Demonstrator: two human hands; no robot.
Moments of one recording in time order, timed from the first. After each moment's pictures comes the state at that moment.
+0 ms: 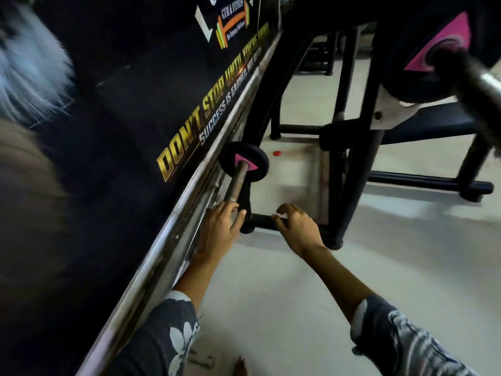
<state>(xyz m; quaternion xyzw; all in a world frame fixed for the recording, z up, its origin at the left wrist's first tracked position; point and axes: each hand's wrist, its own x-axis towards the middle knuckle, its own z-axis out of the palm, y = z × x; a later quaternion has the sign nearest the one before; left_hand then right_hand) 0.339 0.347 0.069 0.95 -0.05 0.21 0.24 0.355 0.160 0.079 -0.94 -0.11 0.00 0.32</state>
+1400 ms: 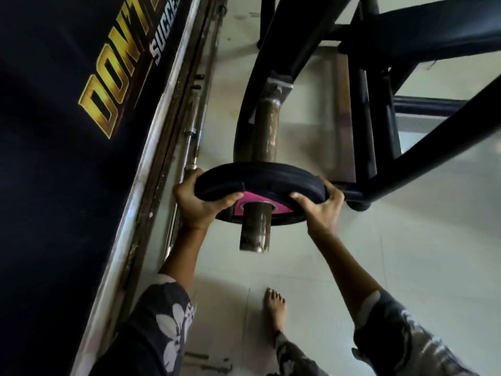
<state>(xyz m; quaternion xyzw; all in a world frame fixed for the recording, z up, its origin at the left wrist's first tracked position) 0.621 0.517 -0.160 0.80 0.04 0.21 0.57 0.604 0.313 -0.151 -0.74 0.15 -0.12 0.64</state>
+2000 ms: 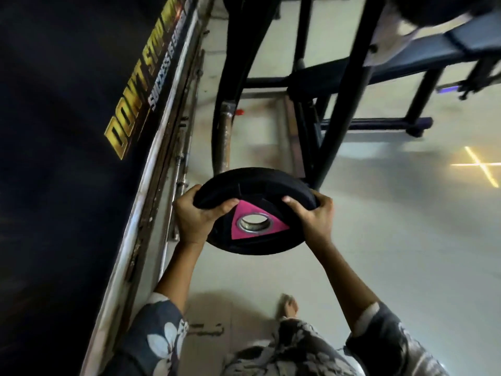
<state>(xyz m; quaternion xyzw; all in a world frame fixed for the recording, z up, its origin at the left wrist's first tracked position) 0.333 0.449 0.038 0.78 -0.03 0.20 0.59 0.303 0.246 0.036 -0.74 0.13 -0.16 0.65</state>
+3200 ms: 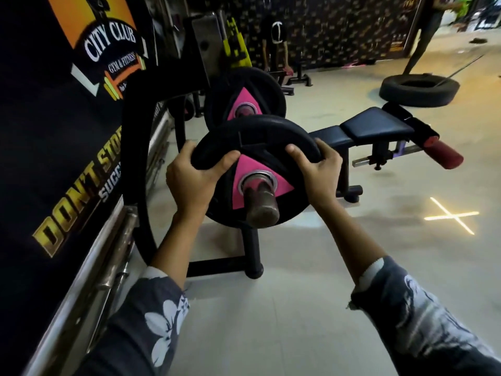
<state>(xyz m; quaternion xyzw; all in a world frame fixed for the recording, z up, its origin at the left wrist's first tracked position) 0.414 0.034 0.247 0.77 -0.14 0.37 0.51 0.387 -0.162 0.238 -0.72 0.04 -0.37 0.58</state>
